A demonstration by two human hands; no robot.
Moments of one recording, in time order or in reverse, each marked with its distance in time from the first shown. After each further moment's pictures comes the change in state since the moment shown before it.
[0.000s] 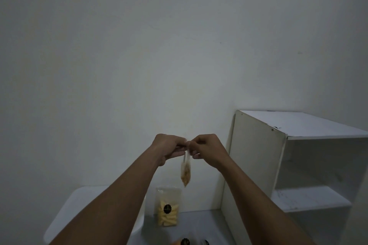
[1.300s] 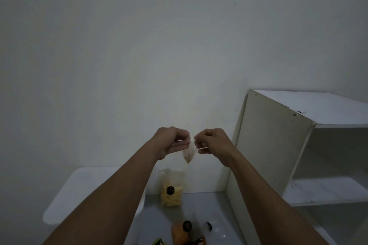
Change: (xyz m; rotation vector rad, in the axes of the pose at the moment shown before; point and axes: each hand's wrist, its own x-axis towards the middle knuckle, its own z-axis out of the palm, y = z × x) left_hand 0.059 -0.042 0.000 -0.058 0.004 -0.138; right_hand 0.039 0.065 -0.003 0.218 -0.093 0.204
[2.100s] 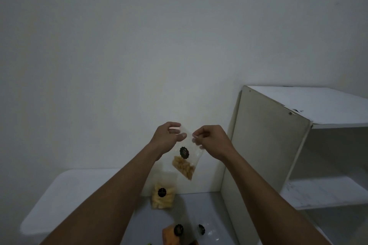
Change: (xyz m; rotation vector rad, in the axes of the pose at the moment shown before) left_hand 0.050 -0.019 0.026 0.419 0.093 0.269; right_hand 0.035 0.023 -0.033 -0.342 0.087 -0.101
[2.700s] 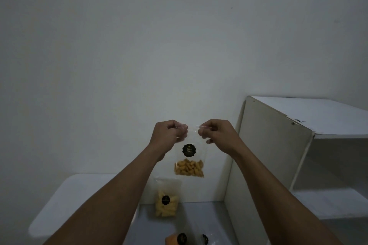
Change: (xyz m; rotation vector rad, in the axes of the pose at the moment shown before) left_hand -0.016 0.025 -0.019 -0.280 0.063 0.167; right_hand -0.001 -0.040 -0.023 0.063 -0.021 -0.144
